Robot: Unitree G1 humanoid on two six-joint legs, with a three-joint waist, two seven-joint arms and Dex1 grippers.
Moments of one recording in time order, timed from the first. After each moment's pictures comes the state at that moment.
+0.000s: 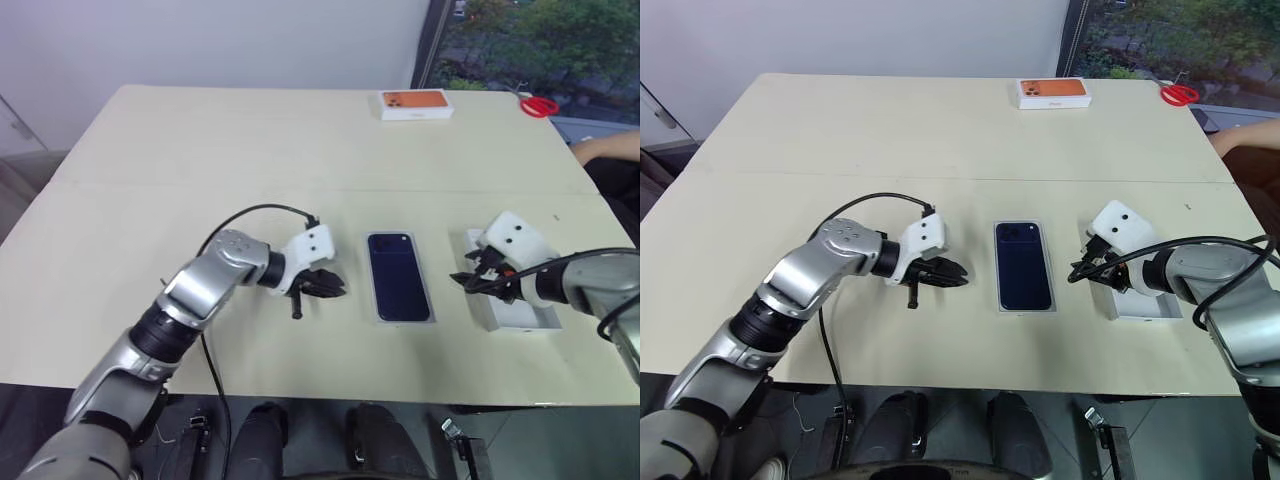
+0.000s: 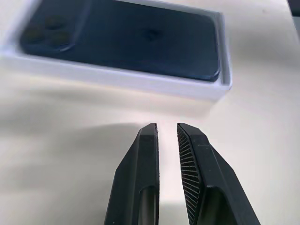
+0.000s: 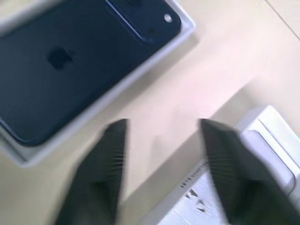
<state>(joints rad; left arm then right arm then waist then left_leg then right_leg) -0.63 0.55 -0.41 -0.15 -0.24 0.69 -1.07 -0.26 -1.00 -0.11 -0.50 0.29 1.09 0.82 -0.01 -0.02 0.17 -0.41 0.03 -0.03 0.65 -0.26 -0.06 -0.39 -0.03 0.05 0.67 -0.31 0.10</state>
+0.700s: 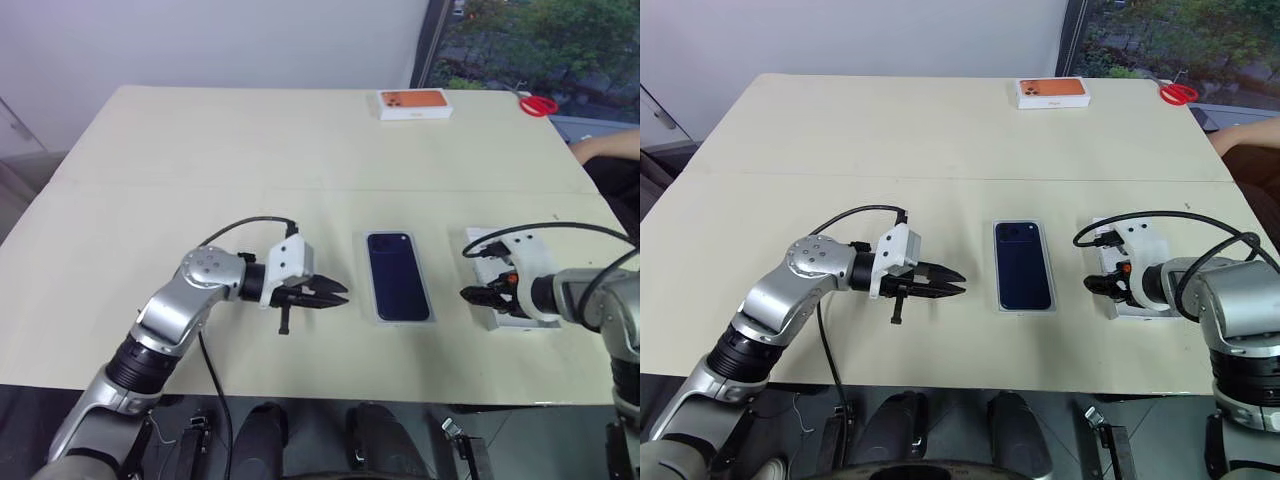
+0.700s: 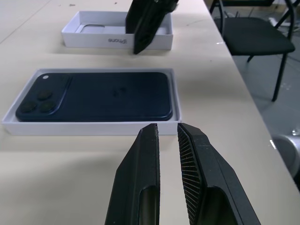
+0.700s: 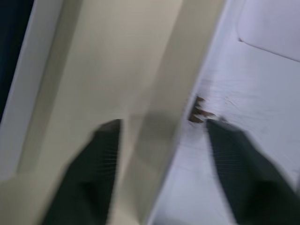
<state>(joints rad) -0.47 0.54 -0.30 -0.22 -0.35 0.41 -1.15 -0.37 -0.81 -0.19 -0.38 0.41 1.61 0.52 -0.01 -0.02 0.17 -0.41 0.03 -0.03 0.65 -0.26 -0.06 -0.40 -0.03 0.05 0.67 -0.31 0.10</state>
